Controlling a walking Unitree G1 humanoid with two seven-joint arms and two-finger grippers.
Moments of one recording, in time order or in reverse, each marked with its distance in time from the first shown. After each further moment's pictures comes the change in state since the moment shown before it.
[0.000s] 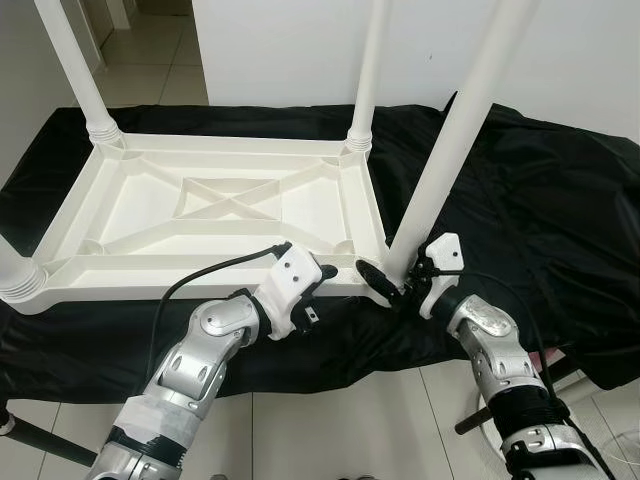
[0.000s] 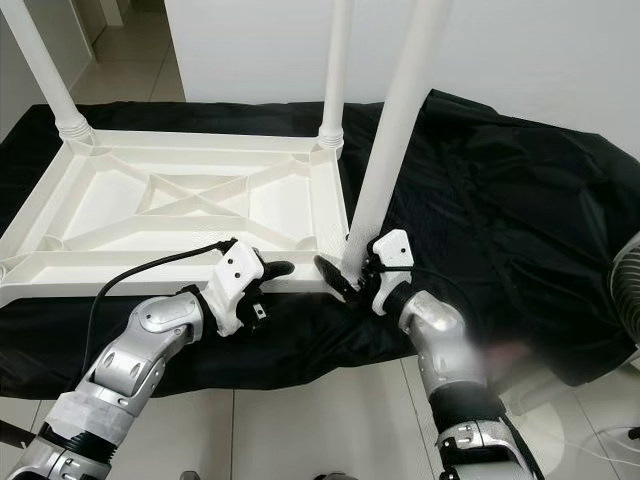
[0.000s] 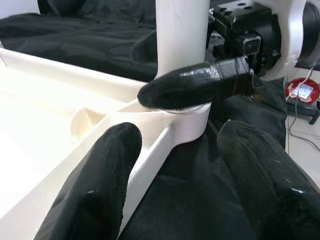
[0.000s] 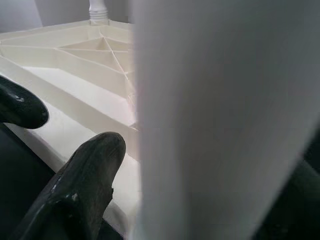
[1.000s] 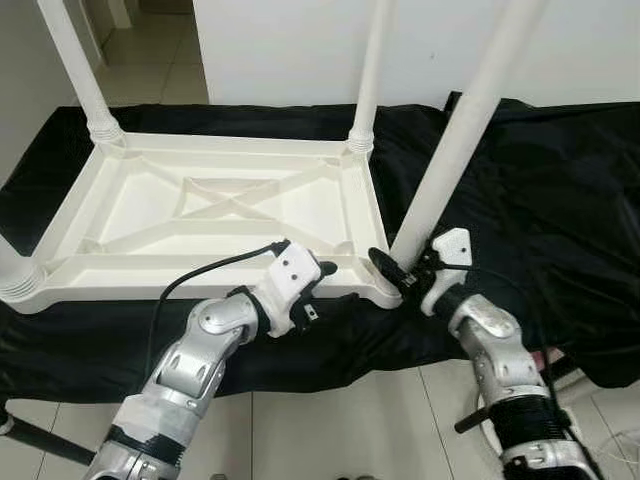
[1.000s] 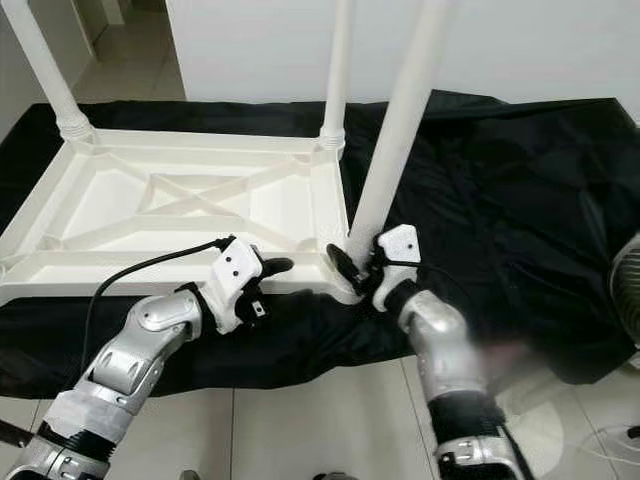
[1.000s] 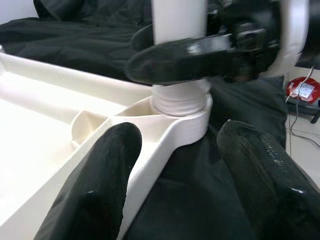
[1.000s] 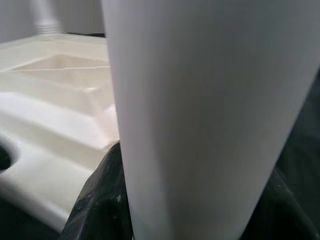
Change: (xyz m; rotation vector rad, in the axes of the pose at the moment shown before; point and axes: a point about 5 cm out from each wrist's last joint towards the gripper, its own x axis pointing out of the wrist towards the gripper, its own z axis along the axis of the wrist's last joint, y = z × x) left arm 0.000 0.000 0.001 0.012 -0.002 -0.001; right arm 0.004 0.017 0.011 0.078 -0.006 -0.260
